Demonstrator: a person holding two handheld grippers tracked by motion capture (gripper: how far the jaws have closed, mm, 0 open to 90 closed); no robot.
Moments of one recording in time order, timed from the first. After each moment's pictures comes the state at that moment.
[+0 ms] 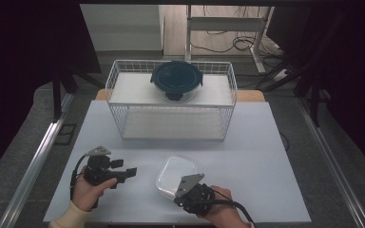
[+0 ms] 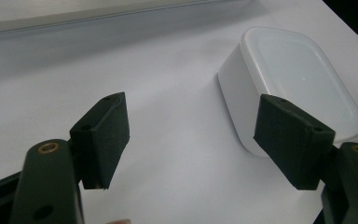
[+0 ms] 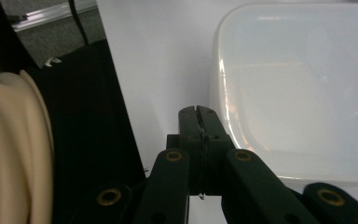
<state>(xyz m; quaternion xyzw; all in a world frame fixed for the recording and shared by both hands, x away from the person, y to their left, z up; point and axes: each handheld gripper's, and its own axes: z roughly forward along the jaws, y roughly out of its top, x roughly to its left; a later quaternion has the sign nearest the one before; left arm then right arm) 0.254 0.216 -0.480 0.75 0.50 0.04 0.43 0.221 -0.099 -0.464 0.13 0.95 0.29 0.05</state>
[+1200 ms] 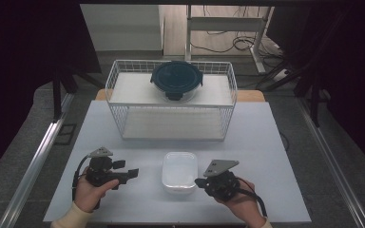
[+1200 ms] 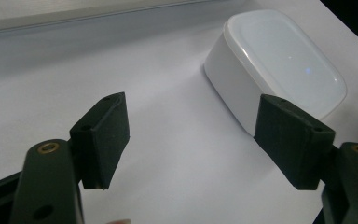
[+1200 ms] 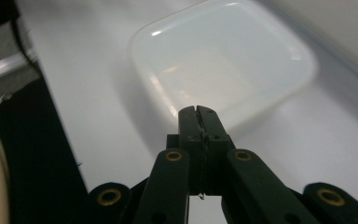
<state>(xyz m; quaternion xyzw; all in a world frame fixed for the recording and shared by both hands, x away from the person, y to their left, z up) 0.252 0.211 -0.483 0.75 0.49 0.04 0.44 0.251 -0.162 -0.448 0.24 0.90 0.36 0.10</state>
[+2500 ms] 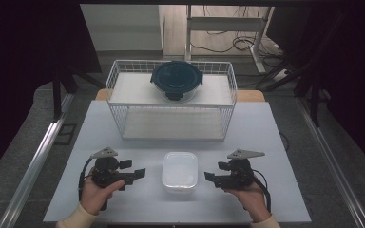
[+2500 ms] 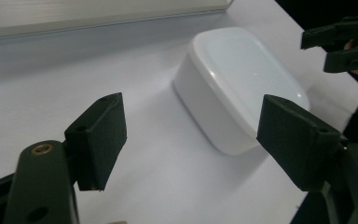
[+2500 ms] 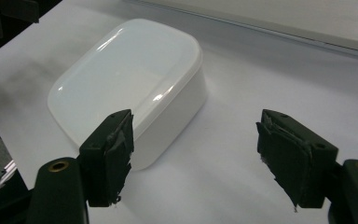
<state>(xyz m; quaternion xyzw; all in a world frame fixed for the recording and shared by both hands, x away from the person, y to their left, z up) 0.248 0.190 -0.475 0.74 0.48 0.02 0.47 0.282 -0.205 -0.467 0.41 0.81 0.42 0.05</state>
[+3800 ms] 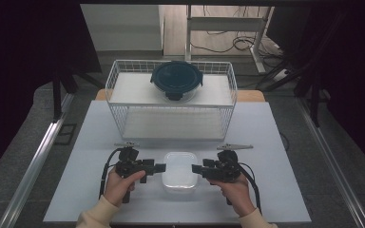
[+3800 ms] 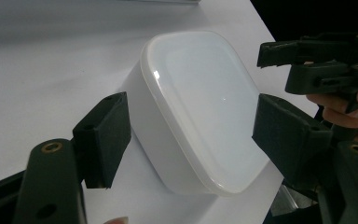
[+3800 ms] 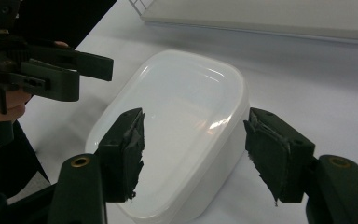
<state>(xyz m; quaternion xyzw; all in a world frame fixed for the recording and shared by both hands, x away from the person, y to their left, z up) 0.286 0.146 -0.488 0.71 0.51 -0.09 0.48 0.300 -0.173 -0.469 0.45 0.77 0.45 -0.02</state>
